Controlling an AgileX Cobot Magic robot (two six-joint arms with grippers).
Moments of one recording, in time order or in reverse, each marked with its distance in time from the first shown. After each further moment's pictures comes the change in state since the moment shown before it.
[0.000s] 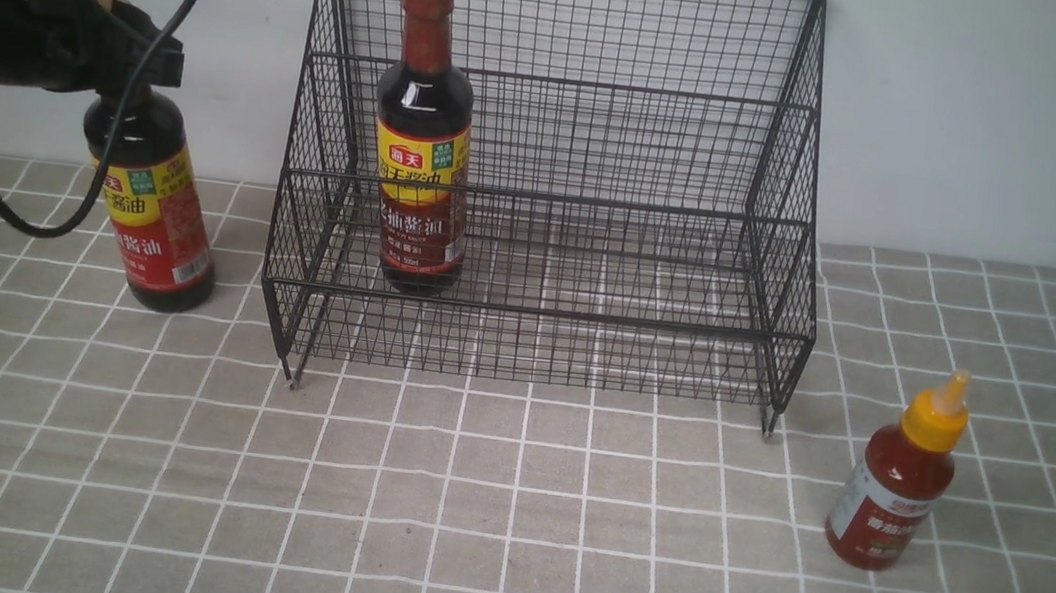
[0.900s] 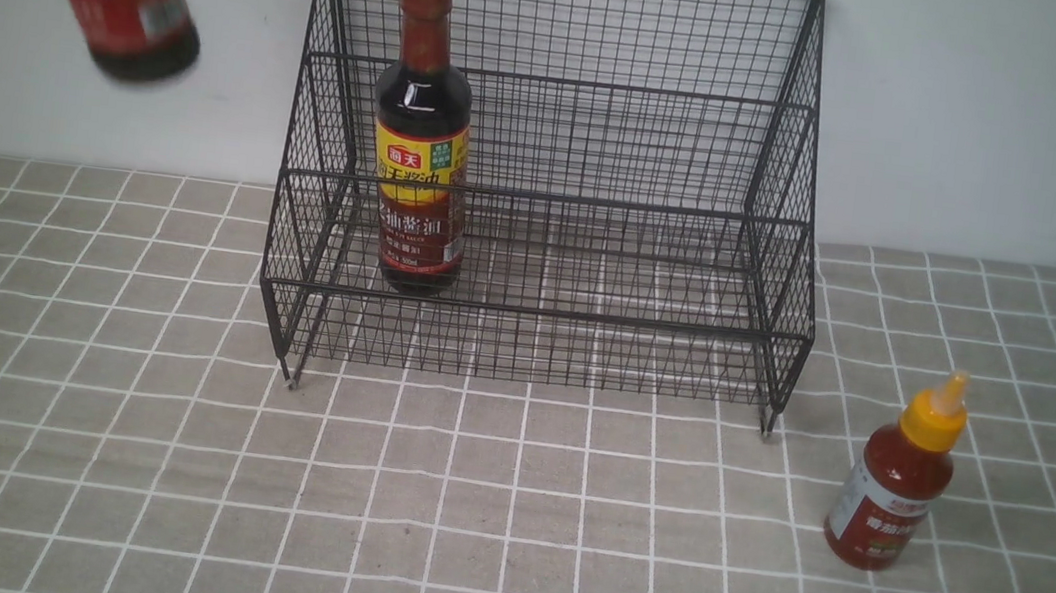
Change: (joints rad) right arm 0.000 0.000 0.000 0.000 0.000 0.005; left arm -0.005 -0.197 -0.263 -0.412 -0.101 0.082
